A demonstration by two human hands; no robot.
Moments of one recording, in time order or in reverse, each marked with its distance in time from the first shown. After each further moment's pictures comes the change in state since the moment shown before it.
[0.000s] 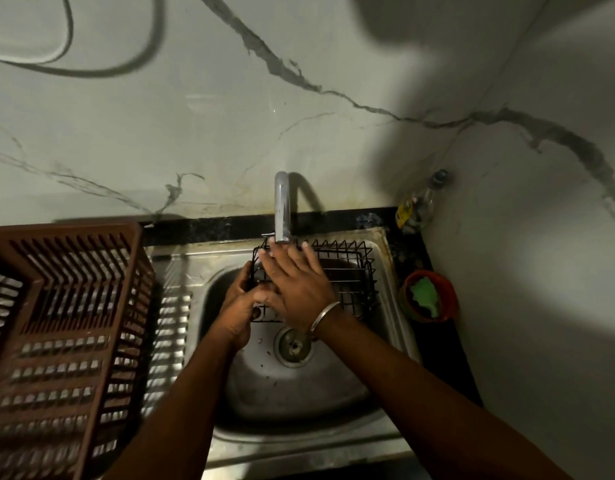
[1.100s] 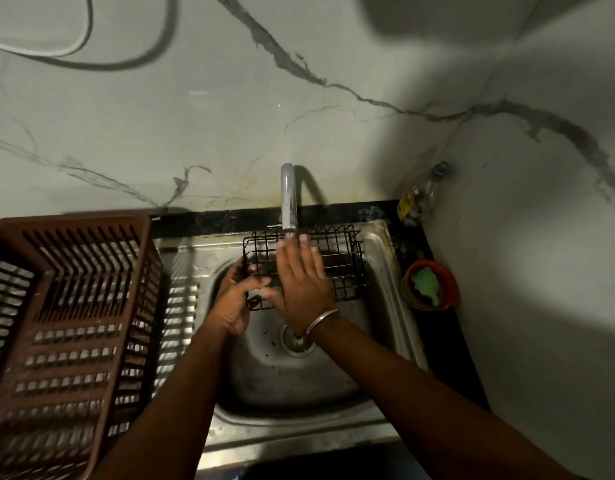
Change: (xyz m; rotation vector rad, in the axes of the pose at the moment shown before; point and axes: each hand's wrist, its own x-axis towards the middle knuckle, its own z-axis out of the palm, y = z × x) left_hand 0.009 -0.014 -0.029 -0.182 0.031 0.028; right_hand -0.014 -0.012 0.030 -0.053 0.125 0.092
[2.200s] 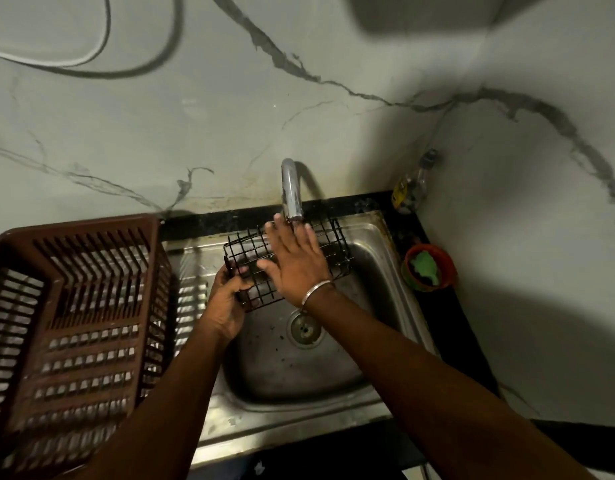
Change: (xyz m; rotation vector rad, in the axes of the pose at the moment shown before) left_hand -0.014 0.002 -0.041 -0.067 0.027 -0.027; right_hand 0.024 -0.029 -0.015 -0.030 -0.049 0.068
